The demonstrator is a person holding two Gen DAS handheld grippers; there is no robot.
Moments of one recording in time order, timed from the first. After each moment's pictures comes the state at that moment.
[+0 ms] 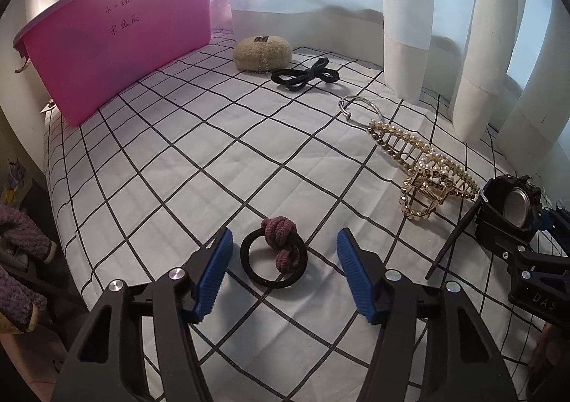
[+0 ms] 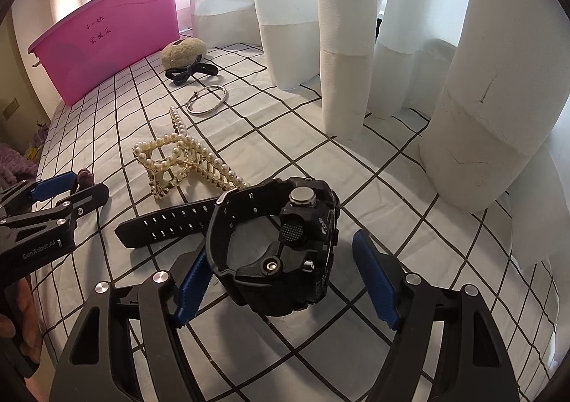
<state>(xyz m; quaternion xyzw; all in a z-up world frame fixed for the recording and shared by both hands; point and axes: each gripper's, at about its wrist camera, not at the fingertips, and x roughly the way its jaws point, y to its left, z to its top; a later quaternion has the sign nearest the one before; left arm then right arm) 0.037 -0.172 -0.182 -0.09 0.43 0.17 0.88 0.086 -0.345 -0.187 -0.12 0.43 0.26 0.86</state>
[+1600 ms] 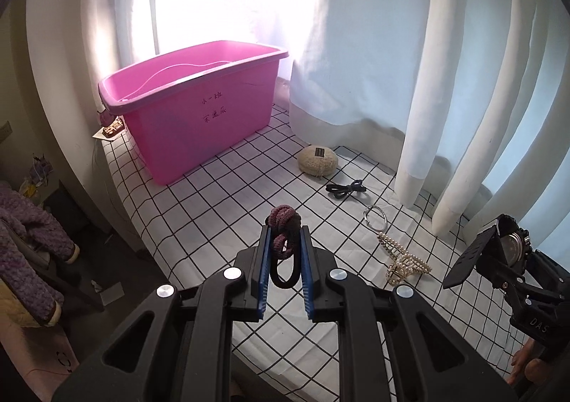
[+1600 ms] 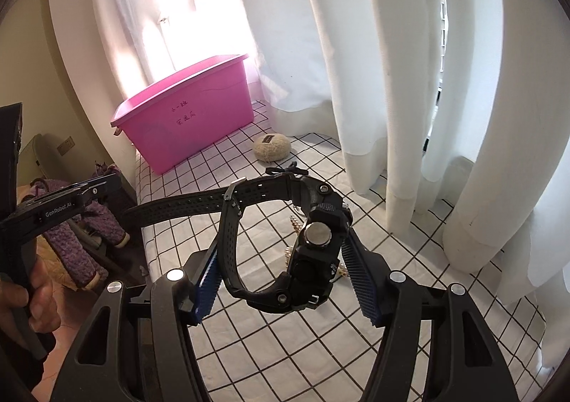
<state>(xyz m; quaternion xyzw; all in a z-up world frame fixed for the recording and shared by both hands) -0.027 -0.107 -0.012 -0.12 0.37 0.21 0.90 0.039 -0.316 -0.044 -0.05 0.38 0.37 0.85</state>
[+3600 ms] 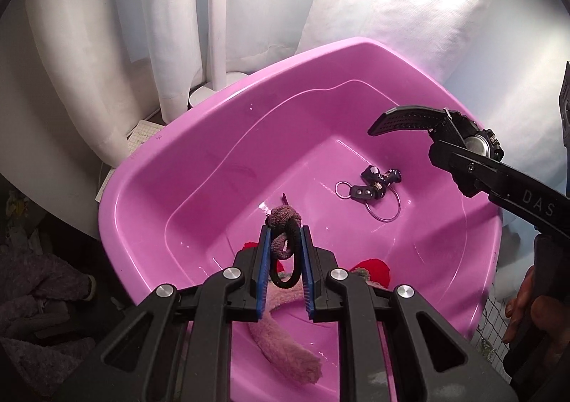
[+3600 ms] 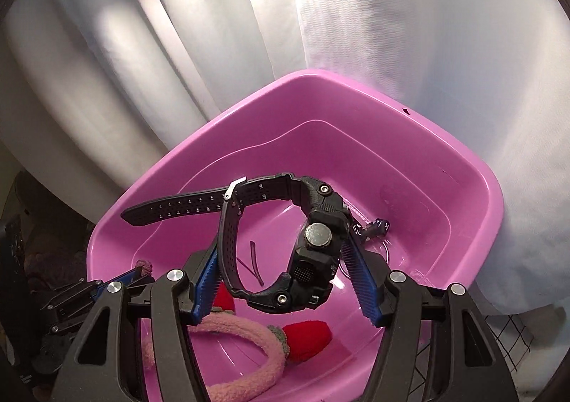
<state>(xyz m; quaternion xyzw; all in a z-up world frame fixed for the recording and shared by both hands) 0.131 0.281 -0.014 -0.18 0.47 0.20 0.84 0.257 0.155 -0.009 -0.06 0.47 0.36 0.80</state>
